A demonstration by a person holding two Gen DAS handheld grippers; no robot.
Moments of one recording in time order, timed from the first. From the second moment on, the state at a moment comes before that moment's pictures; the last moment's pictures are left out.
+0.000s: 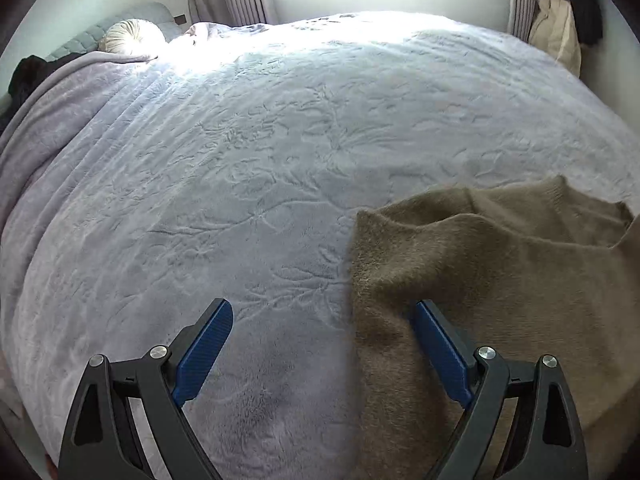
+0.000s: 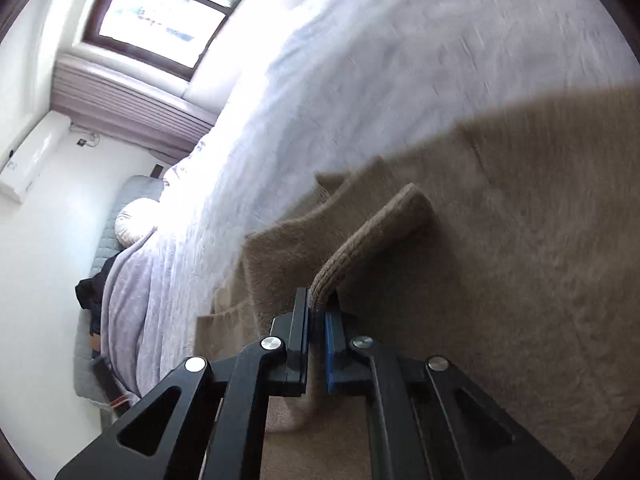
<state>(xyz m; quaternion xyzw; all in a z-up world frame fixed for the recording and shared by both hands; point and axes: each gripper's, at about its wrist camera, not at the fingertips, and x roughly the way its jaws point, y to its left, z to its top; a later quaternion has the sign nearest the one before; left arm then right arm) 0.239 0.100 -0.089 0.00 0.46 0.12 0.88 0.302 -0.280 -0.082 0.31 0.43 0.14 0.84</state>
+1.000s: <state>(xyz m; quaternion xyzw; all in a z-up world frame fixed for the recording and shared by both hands) 0.273 0.134 -0.103 -0.14 0.48 -0.04 0.87 0.200 -0.296 -0.086 0.24 0.46 0.14 0.84</state>
